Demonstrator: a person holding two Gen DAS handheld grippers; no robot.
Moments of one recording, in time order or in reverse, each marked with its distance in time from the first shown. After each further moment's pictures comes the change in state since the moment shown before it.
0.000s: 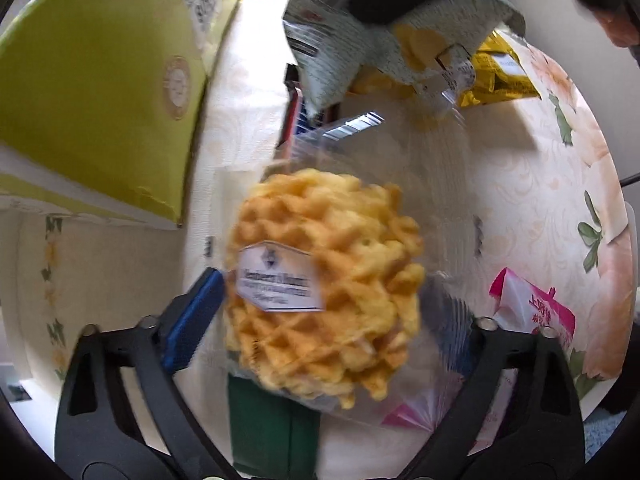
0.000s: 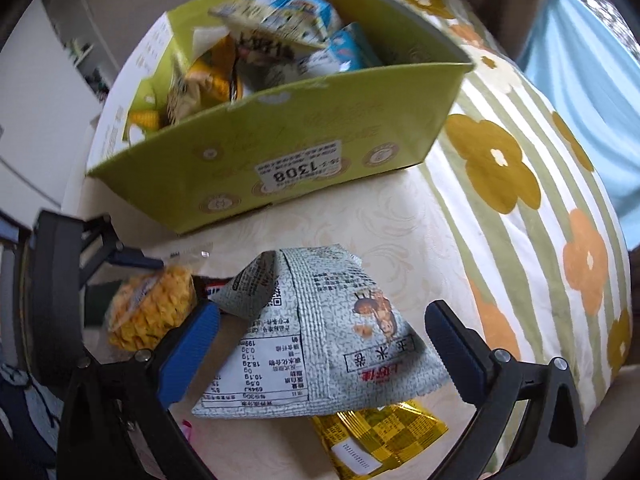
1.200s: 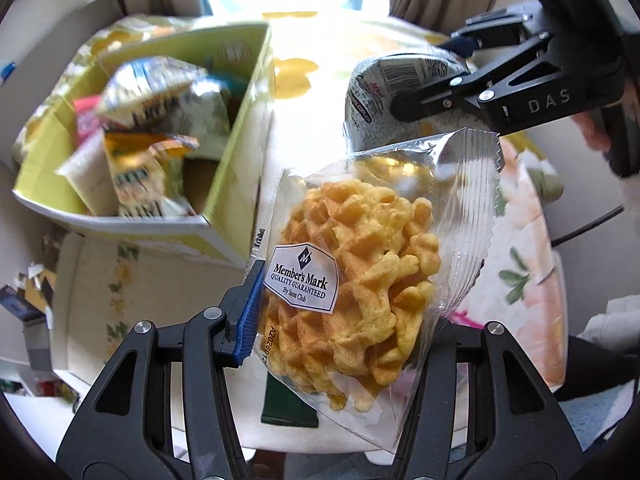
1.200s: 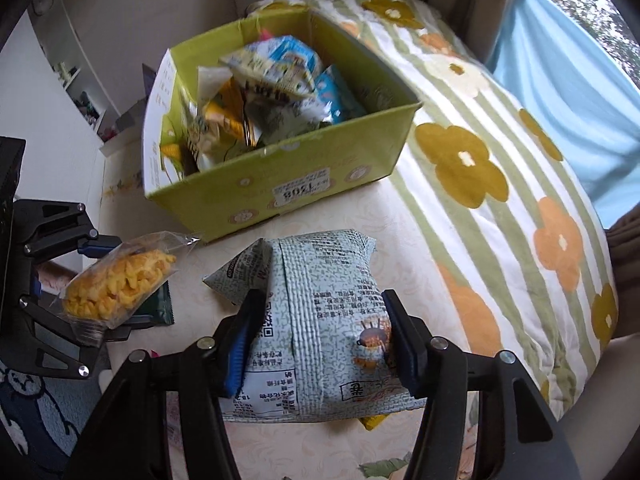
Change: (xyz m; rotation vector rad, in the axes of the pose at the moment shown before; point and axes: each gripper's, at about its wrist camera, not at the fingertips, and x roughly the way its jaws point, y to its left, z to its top) left arm -0.144 0.013 -0.021 -0.048 -0.217 -0.030; right arm -0.091 0.009 -0.014 0.152 -0.107 -0.064
